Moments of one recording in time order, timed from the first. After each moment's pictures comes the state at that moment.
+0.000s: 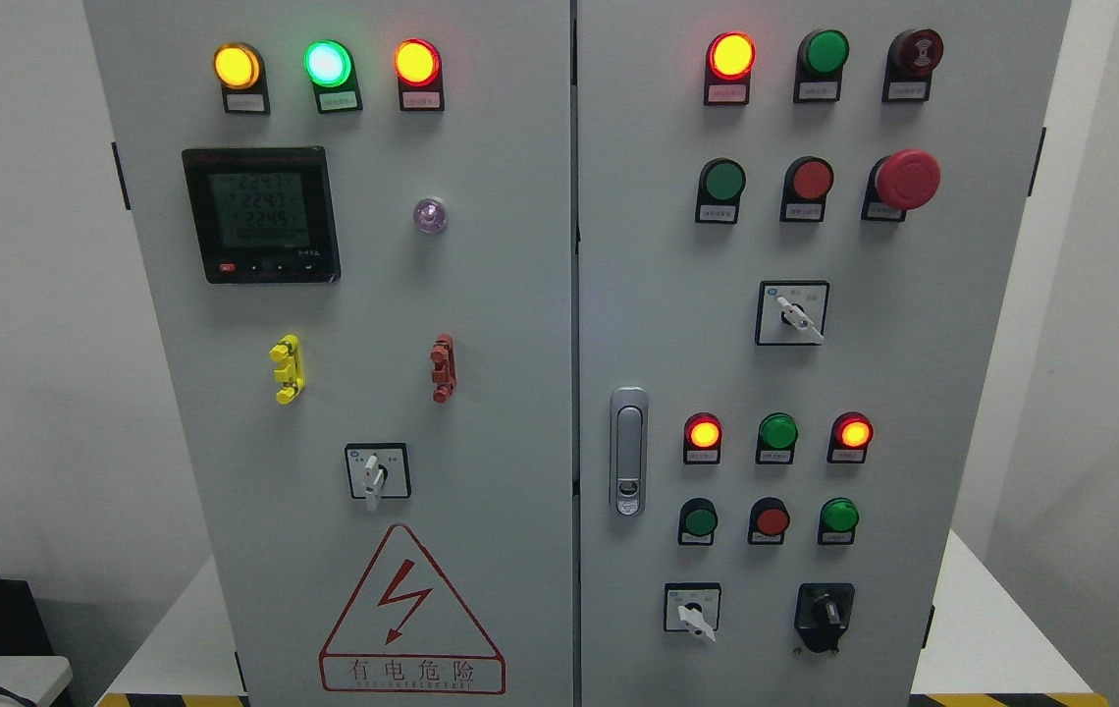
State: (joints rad) left arm 0.14 0.08 0.39 -1.78 -0.10 -0.40 -0.02; right arm 0.08 0.12 0.06 -0.14 0.00 0.09 -0.04
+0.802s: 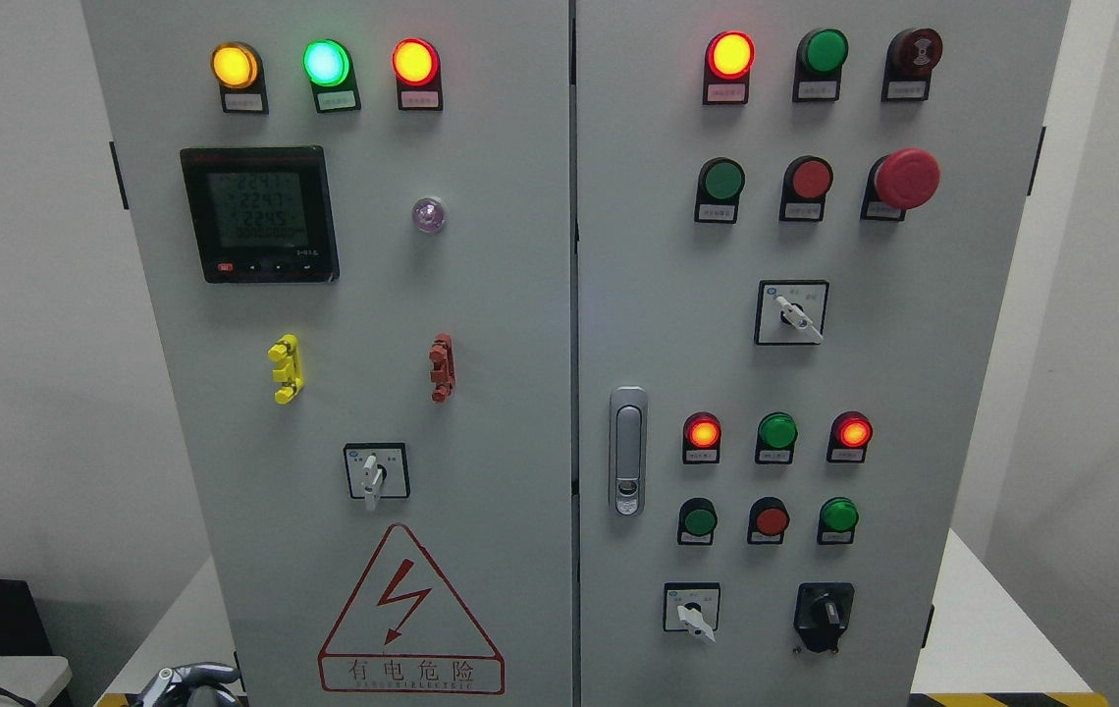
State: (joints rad) left arm -0.01 -0.03 0.12 -1.88 -0.27 -0.08 0.20; right arm 0.08 0.12 0.06 -0.14 0.00 0.09 -0.04
